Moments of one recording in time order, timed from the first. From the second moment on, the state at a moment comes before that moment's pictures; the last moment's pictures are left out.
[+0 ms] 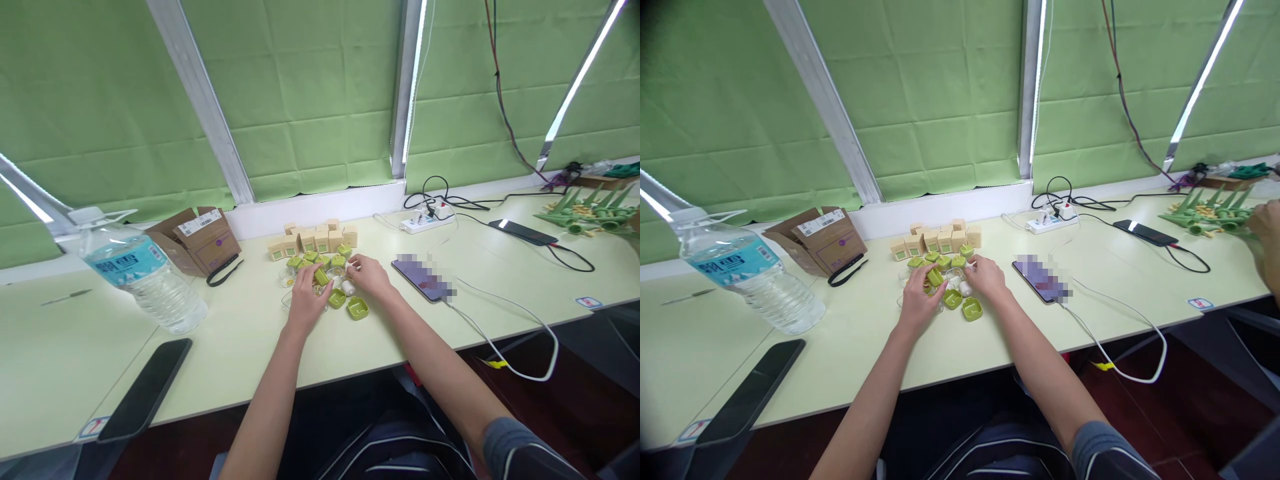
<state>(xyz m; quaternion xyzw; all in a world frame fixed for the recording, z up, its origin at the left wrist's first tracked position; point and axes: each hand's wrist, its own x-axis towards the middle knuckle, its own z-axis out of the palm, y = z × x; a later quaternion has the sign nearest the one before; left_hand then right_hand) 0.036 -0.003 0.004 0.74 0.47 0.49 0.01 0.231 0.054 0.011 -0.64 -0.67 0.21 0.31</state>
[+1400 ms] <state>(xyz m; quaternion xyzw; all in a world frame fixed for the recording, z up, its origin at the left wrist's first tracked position) 0.037 -0.007 0.008 0.75 0.44 0.49 0.00 0.208 0.036 0.016 -0.31 -0.78 0.26 0.48</state>
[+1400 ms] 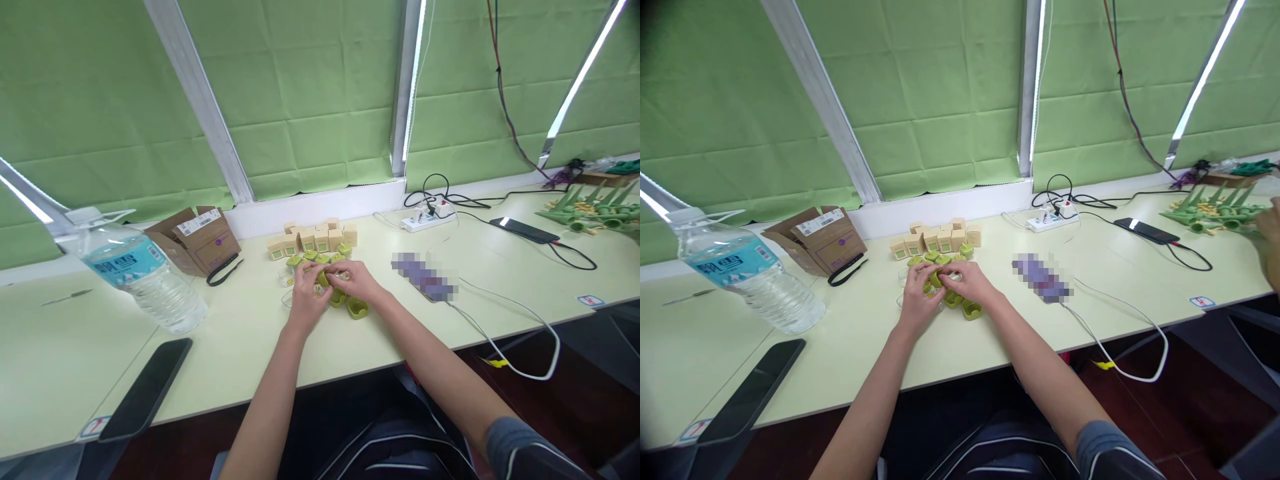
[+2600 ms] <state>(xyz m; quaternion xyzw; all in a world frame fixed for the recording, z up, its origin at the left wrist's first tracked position) 0.030 0.001 0.003 0.71 0.45 0.54 -0.04 0.211 0.041 0.015 -0.31 -0.76 0.23 0.52</state>
